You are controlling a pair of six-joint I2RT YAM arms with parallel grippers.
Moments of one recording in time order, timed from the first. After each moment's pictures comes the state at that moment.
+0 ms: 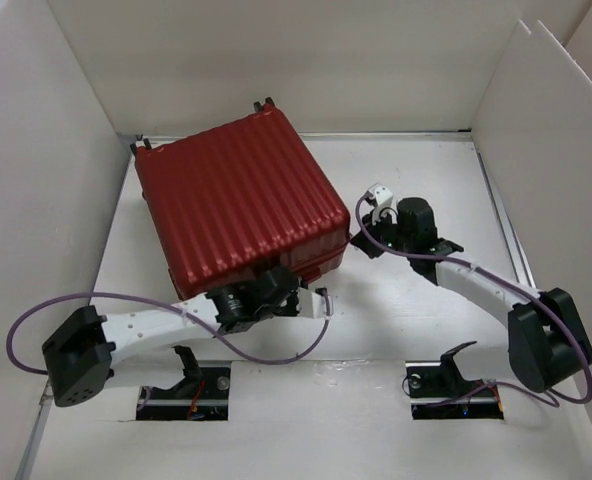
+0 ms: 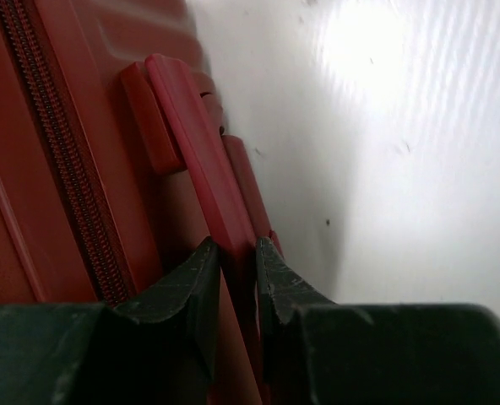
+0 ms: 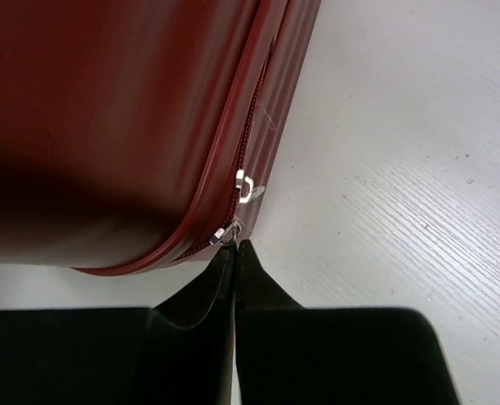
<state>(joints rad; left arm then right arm) -1.07 1.18 0.62 -0.25 -0.15 0.62 0.39 1.33 0.74 0.08 -0.36 0.00</state>
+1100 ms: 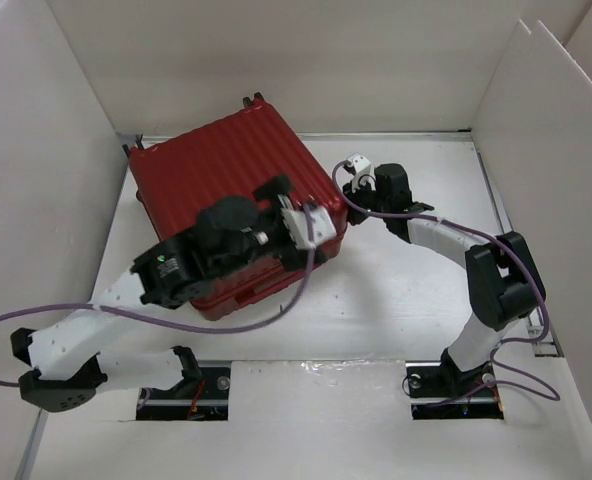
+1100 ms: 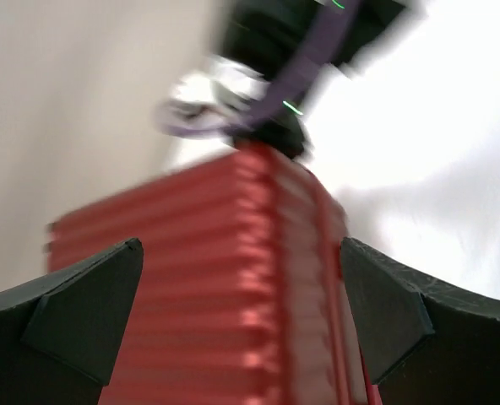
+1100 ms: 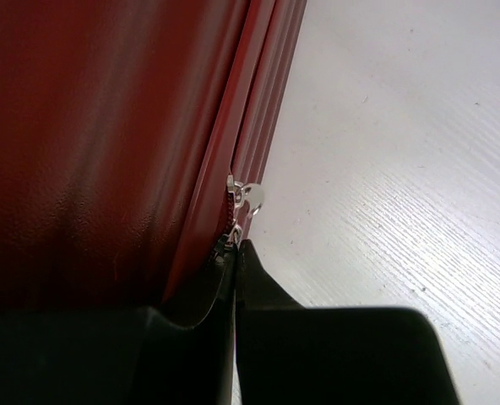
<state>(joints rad) -1.11 1.09 1.36 -0.61 -0.17 0.55 0.40 1.70 1.08 0.12 -0.39 -0.03</state>
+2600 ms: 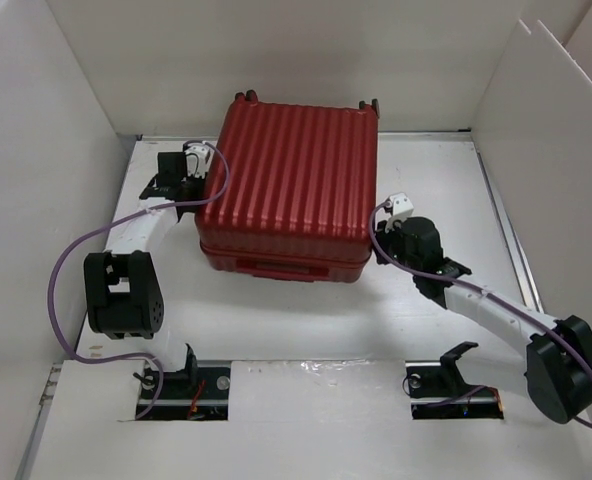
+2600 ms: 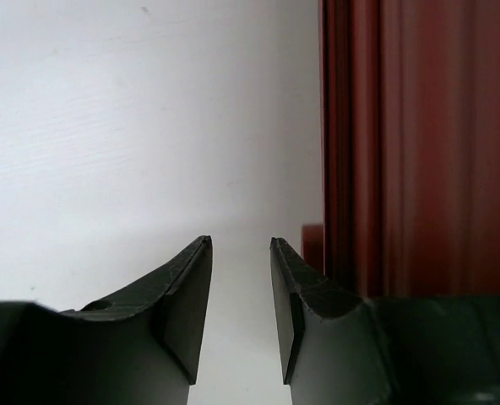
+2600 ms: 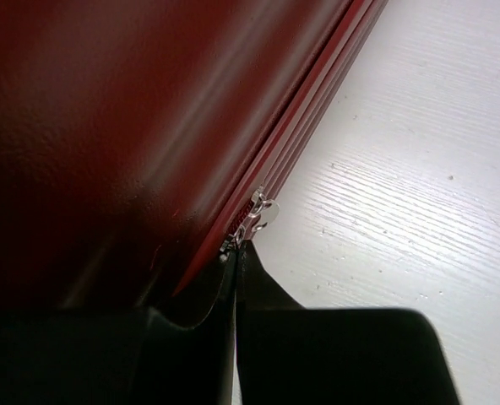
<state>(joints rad) -0.02 1.61 1.17 -0.34 0.03 0.17 0.50 1.15 0.57 0.15 0.01 0.16</state>
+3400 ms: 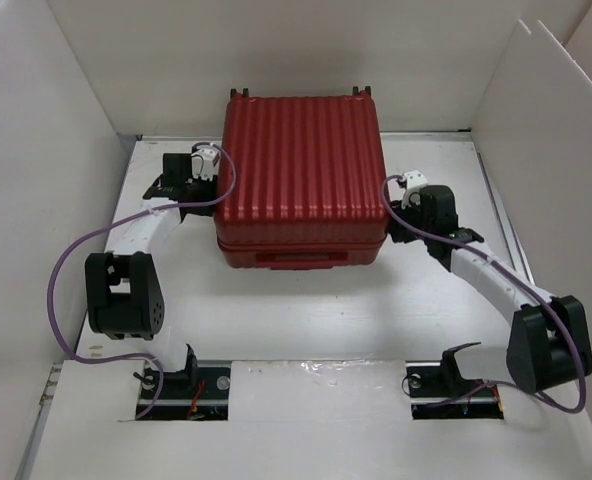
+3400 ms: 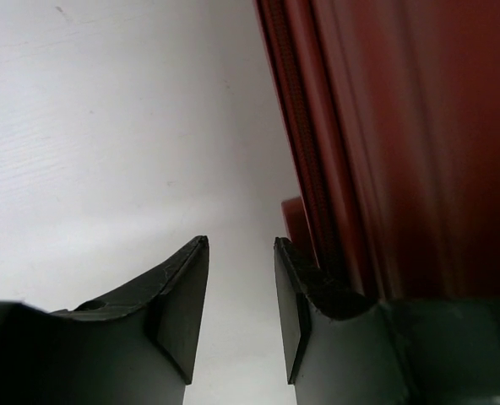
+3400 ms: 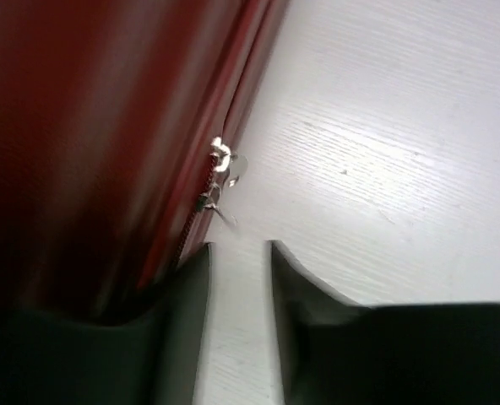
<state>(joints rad) -0.05 1.60 1.17 -0.38 0.14 0.16 0.27 1.28 0.79 -0.10 -0.12 -0.01</state>
